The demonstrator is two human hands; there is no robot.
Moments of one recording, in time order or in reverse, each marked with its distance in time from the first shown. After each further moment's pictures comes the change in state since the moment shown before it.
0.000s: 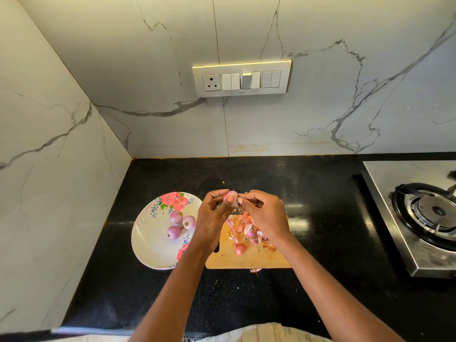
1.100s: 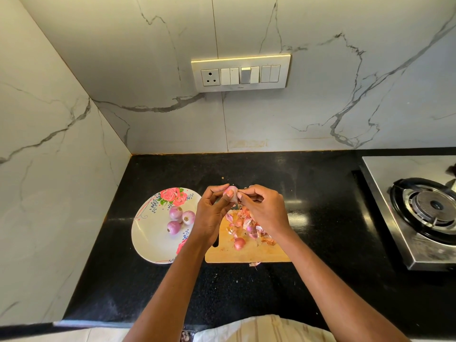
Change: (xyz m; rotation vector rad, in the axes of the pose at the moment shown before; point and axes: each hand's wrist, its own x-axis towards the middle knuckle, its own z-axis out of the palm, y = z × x) left_hand -0.003 0.004 0.000 -0.007 -0.013 -0.007; right_hand -0.003 -0.003 -0.004 -0.006 0.002 -0.036
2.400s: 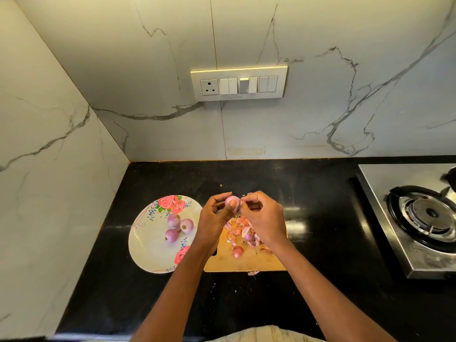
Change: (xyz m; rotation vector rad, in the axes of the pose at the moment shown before) left_hand 0.005 -0.012 0.001 0.228 0.009 0.046; right_hand -0.004 -0.004 0.008 0.006 0.109 0.082
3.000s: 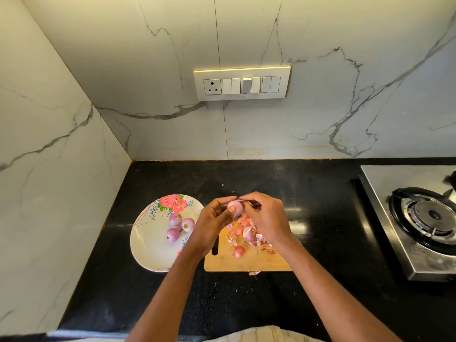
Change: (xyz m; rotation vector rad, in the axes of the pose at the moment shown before) left_hand -0.004 0.005 -0.015 0.022 -0.165 -0.048; right_hand 0.010 0.006 -0.009 -0.251 -0.109 -0.202
